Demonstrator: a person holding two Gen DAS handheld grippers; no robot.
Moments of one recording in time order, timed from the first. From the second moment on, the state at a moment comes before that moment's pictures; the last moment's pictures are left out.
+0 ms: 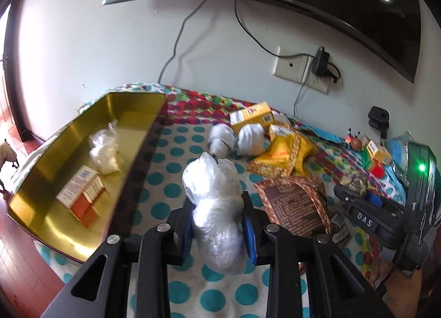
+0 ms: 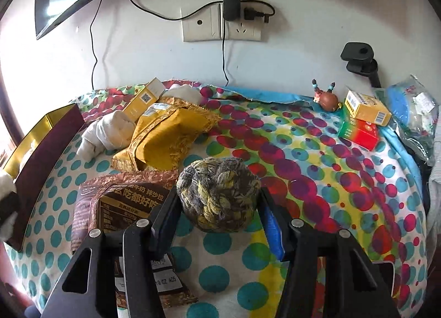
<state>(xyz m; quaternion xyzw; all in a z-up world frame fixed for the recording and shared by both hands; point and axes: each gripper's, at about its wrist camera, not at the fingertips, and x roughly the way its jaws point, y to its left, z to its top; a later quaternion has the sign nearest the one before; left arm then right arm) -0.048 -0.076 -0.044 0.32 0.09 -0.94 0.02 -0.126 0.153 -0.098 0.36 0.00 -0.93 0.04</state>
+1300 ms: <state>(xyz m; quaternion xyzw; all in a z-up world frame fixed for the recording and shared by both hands) -0.053 -0.198 -0.059 0.35 0.08 -0.92 0.16 -0.128 0.147 -0.102 0.37 0.01 -0.93 0.06</state>
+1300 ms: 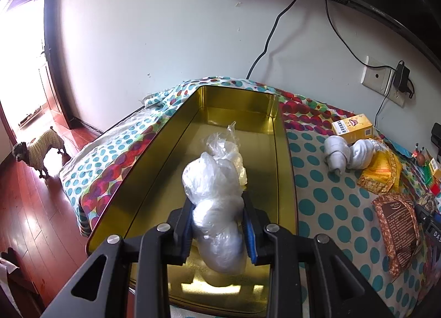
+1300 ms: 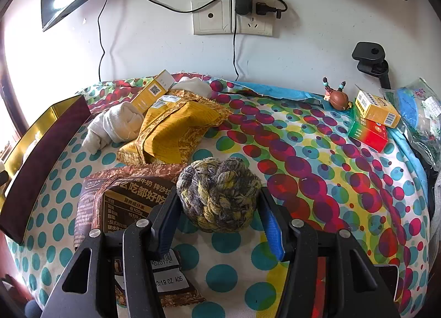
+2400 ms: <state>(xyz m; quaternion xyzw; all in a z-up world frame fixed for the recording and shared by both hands) 0.037 -0.201 -0.048 0.31 0.08 -0.93 0.15 -0.097 -0.016 0.001 0.26 0.09 -0.94 0.21</state>
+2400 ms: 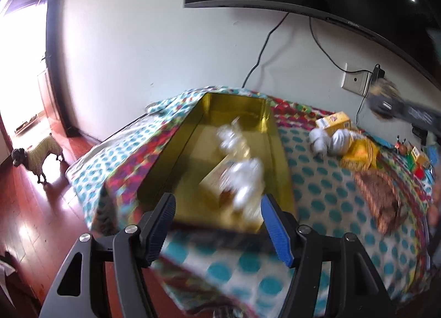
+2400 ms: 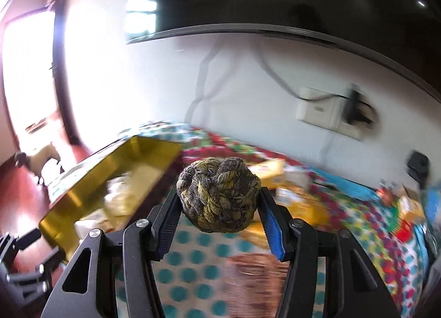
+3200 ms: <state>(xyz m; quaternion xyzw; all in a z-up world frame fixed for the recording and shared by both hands) 0.077 -0.247 -0.049 0.32 0.13 -0.92 0.17 -0.088 -0.197 -0.076 0.35 0.19 -0.86 0.31</state>
